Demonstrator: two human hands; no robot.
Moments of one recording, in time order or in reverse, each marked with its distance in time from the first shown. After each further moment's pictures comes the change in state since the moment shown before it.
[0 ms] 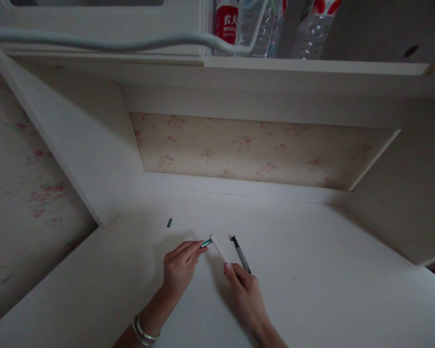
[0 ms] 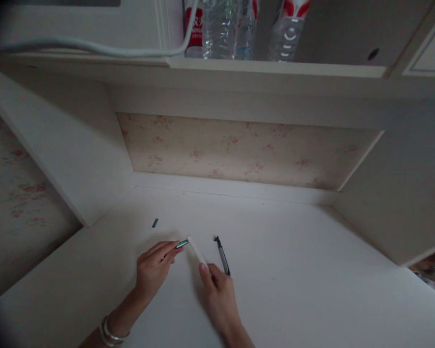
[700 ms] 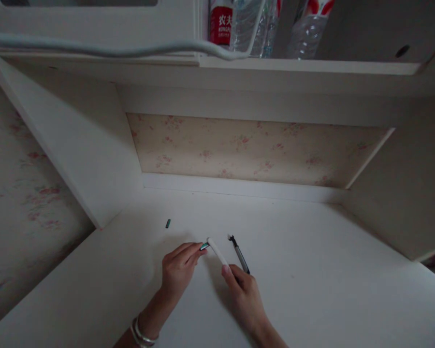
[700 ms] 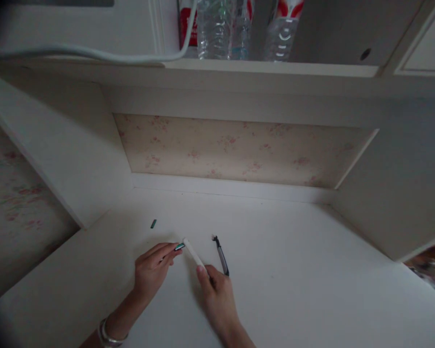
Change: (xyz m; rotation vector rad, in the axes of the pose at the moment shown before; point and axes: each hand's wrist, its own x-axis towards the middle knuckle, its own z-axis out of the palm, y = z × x) left_hand 0.001 0.002 -0.001 -0.013 -0.007 0.000; right_hand -0.001 0.003 0.000 -0.032 -0.018 -0.055
